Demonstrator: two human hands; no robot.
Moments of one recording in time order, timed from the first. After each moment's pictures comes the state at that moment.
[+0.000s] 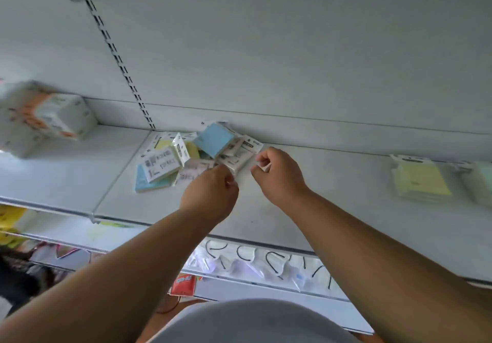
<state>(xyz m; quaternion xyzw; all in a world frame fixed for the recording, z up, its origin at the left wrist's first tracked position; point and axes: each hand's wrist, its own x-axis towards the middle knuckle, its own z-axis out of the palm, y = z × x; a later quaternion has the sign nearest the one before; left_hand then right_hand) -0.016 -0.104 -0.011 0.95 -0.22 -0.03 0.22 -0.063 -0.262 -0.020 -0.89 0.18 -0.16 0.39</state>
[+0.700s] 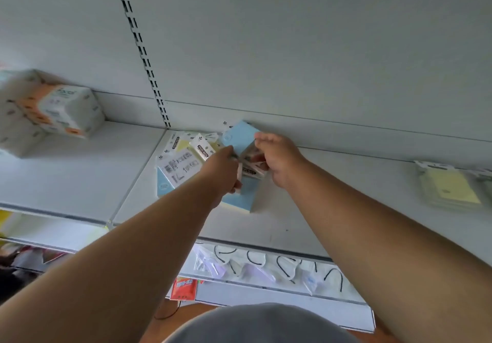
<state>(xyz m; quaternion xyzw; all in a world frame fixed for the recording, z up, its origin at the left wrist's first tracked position) 0.063 -0.088 -0.005 0.81 -0.07 -0.27 0.52 0.034 -0.216 -0.004 -0.64 0.32 -0.08 0.69</state>
